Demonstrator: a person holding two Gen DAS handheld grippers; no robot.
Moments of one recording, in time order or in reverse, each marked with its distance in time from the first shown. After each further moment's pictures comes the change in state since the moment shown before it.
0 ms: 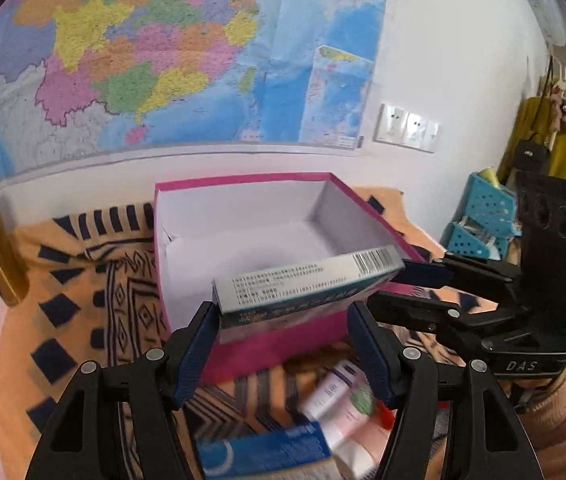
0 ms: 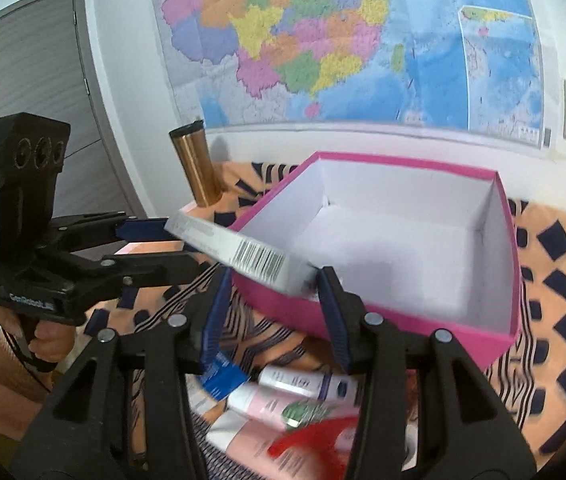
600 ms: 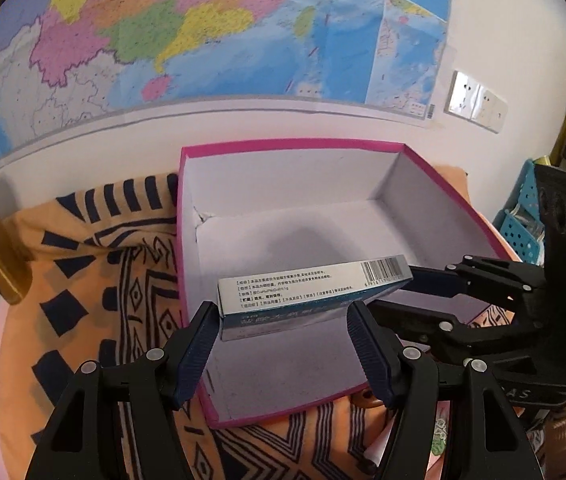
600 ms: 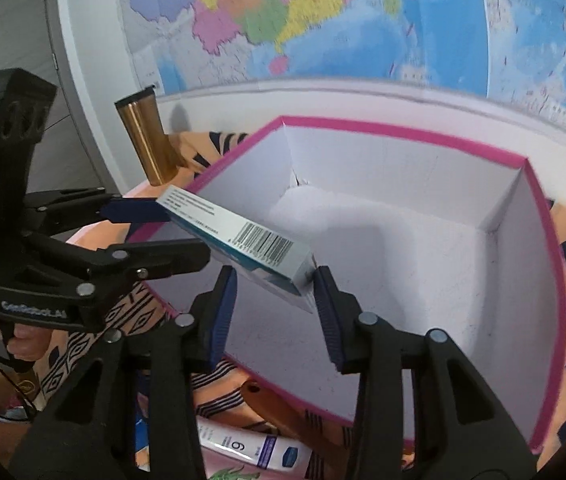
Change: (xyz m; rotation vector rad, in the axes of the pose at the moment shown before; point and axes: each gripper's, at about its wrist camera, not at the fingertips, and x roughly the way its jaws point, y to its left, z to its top) left arm 0.078 0.040 0.009 -0.051 0.123 0.125; right arm 0.091 -0.046 0.008 0.039 0.148 -0.044
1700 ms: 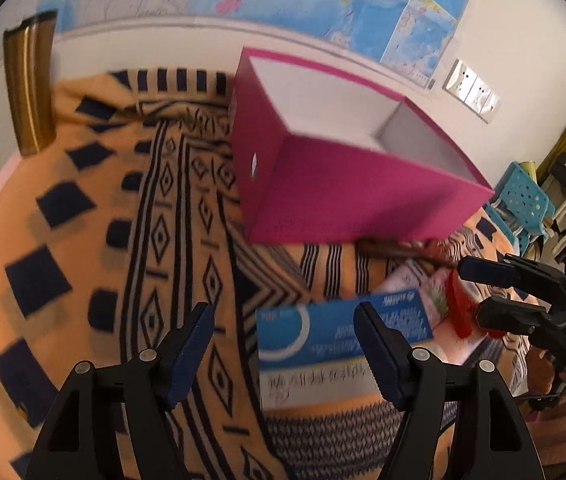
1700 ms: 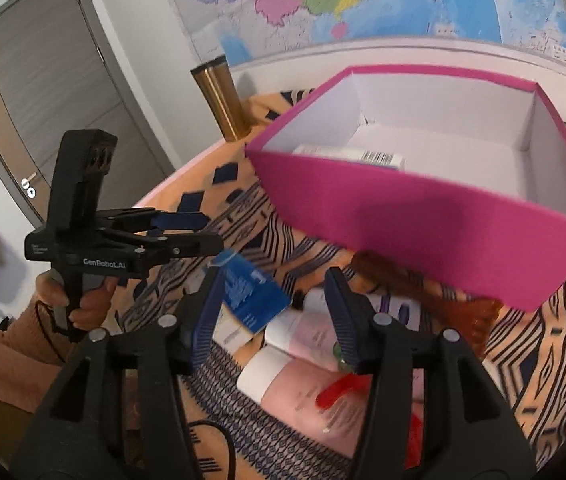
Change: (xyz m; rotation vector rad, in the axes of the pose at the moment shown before) left arm -0.046 0.036 -0.129 -0.162 0.087 -0.102; right arm -0.058 0.060 -0.081 0.007 0.060 0.189
